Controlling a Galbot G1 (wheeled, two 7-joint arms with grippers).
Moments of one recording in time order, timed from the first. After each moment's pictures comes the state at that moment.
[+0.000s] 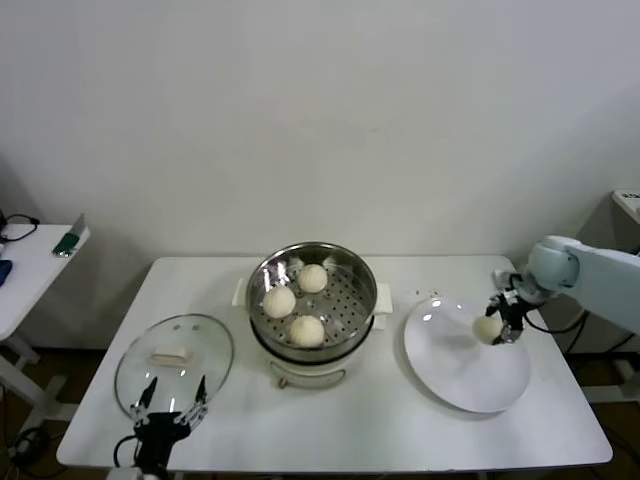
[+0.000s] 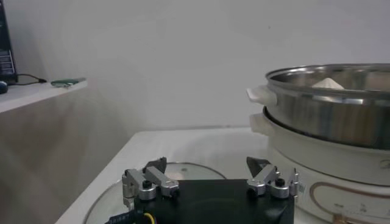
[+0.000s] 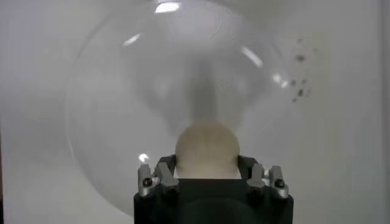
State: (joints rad) left arm 1.79 -1.48 -0.67 -2.09 -0.10 0.06 -0.01; right arm 0.57 0.65 -1.58 1.23 0.41 -0.22 -0.94
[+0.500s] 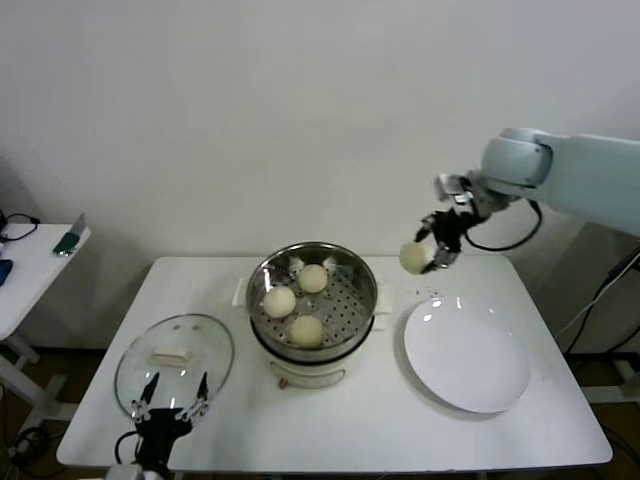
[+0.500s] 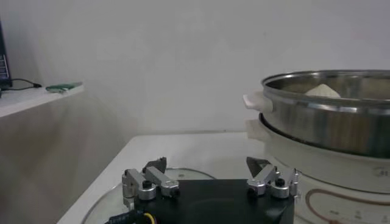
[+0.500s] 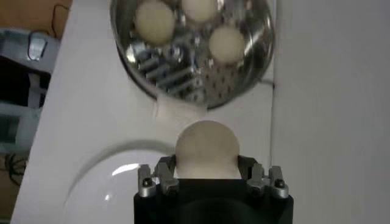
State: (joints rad) left arm 1.78 -1.47 -0.66 -2.11 -0.10 0.07 -0.01; right arm 1.03 0.89 -1.74 1.46 0.78 -0.30 -0.93
